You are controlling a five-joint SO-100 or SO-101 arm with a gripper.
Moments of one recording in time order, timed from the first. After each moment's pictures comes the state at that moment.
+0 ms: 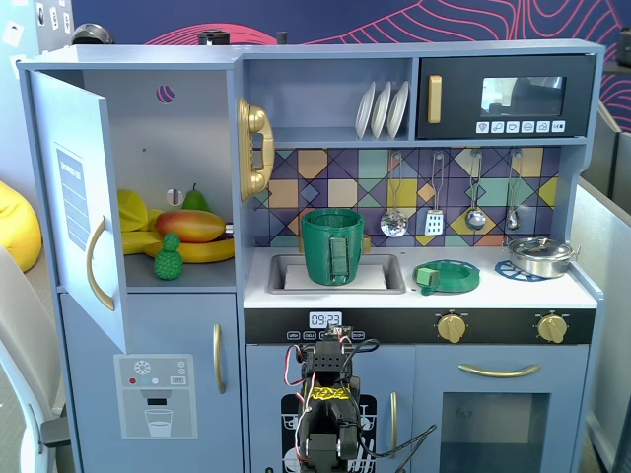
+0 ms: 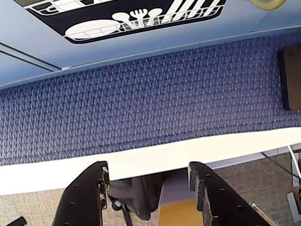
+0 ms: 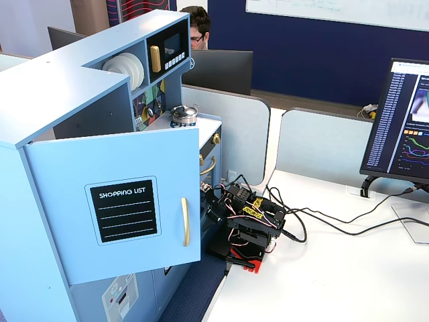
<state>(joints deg) 2.3 182.5 170.0 78.1 -87.1</state>
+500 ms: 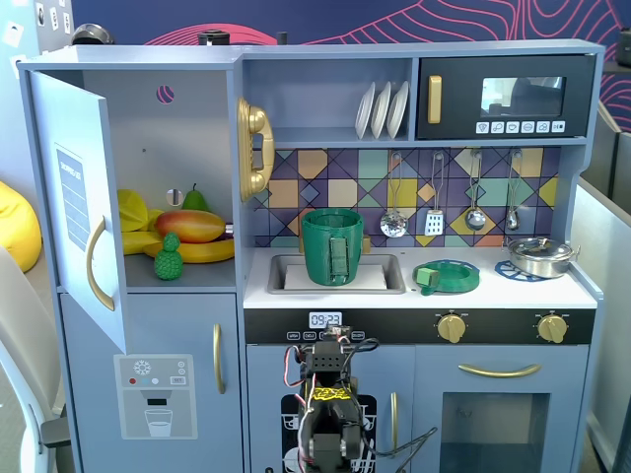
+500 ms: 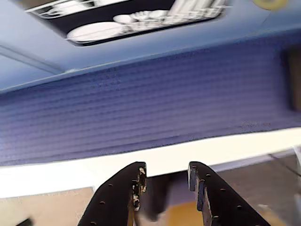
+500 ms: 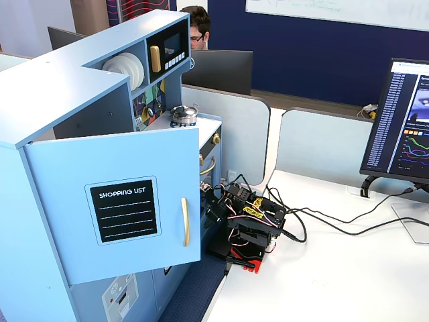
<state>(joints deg) -4.7 182.4 170.6 76.3 -82.4</state>
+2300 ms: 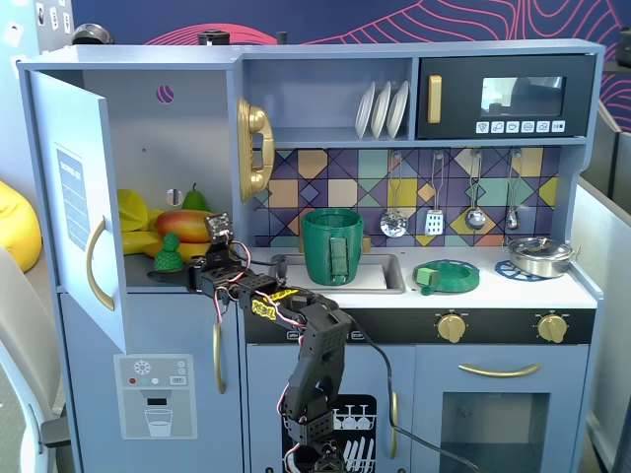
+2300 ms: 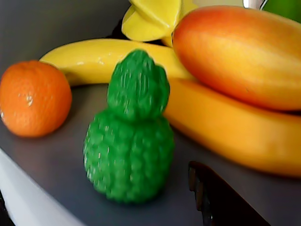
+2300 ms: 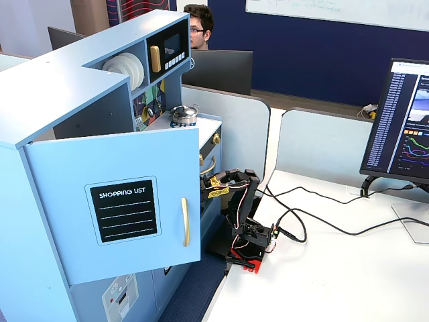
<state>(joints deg) -41.5 105.4 109.2 -8.5 -92.7</state>
